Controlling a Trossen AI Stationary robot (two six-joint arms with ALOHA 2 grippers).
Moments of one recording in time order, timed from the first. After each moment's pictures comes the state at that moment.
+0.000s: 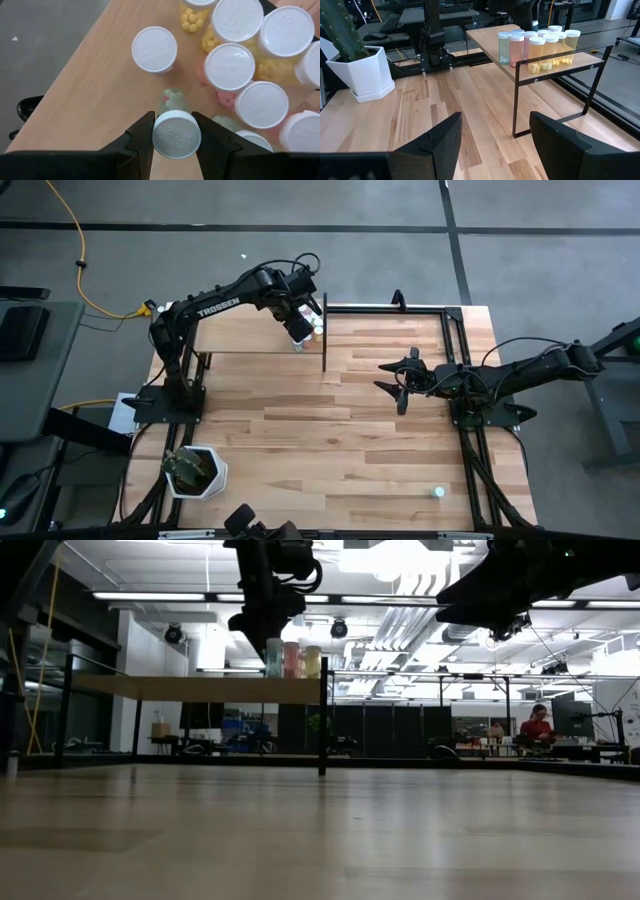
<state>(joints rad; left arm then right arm) 0.60 1.86 1.86 -1.28 -0.16 -0.15 0.14 0.82 0.41 0.20 0.42 0.16</state>
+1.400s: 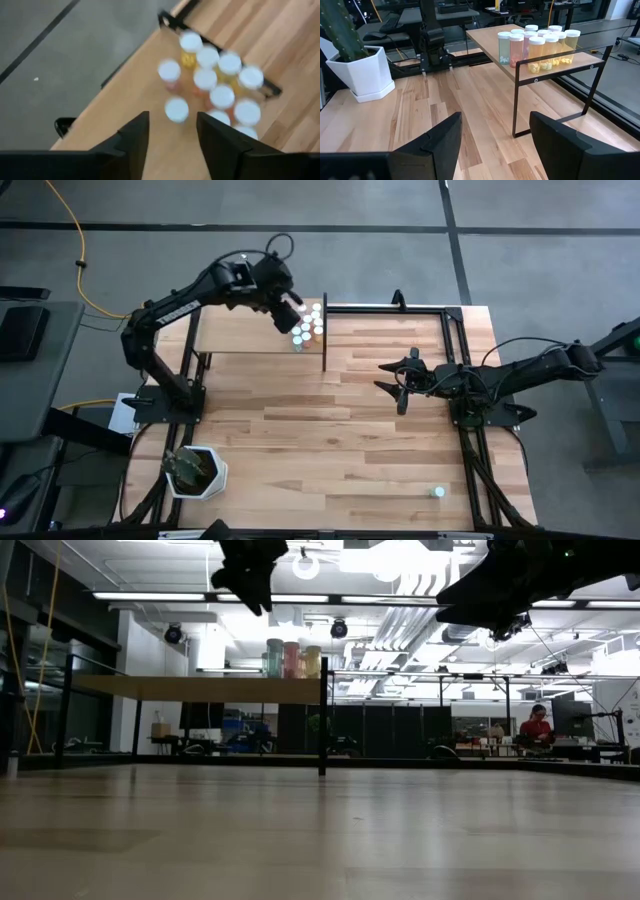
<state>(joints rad) 0.56 1.63 1.84 -1.22 -0.23 -0.15 0.14 0.82 0.41 0.20 0.42 0.16</state>
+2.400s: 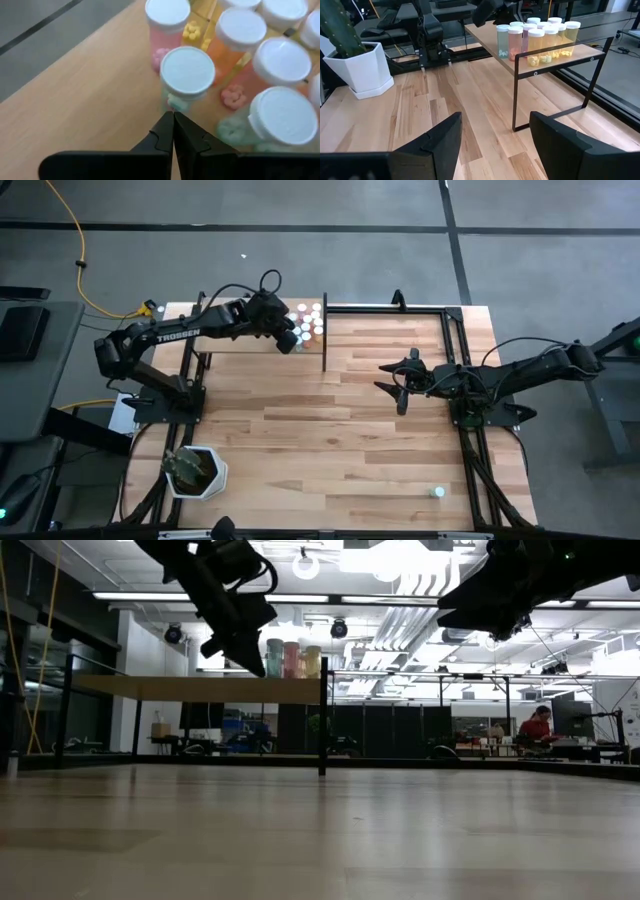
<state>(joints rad) 0.62 1.41 1.06 -0.46 -0.14 -0.16 0.14 0.82 0.41 0.17 0.42 0.18</state>
